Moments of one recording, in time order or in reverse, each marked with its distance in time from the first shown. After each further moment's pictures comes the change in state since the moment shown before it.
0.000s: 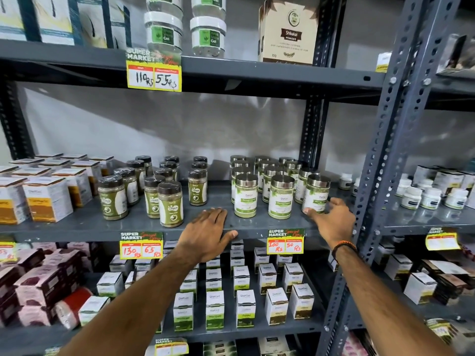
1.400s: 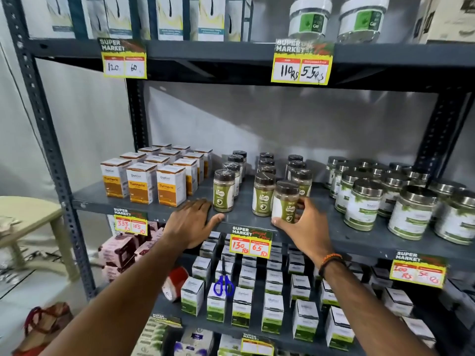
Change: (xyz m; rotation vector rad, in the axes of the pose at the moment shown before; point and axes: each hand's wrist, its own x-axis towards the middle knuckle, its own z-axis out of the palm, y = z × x) left_hand -0.114 -0.260 -0.028 0.050 0.075 -0.337; right_hand -0.174 -0.166 0.201 0.136 -0.480 -0.386
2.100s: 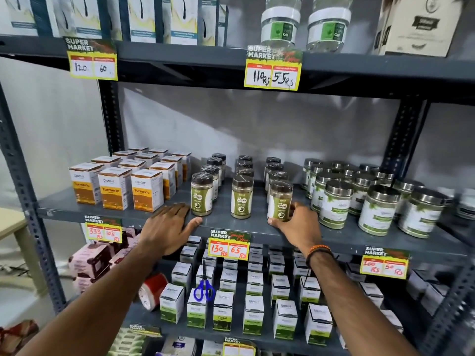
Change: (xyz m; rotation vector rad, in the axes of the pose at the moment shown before) left_hand 0.001 -0.002 0.008 -0.002 -0.001 -0.005; right_hand 0.018 0.022 -0.027 -0.226 -0.001 0.120
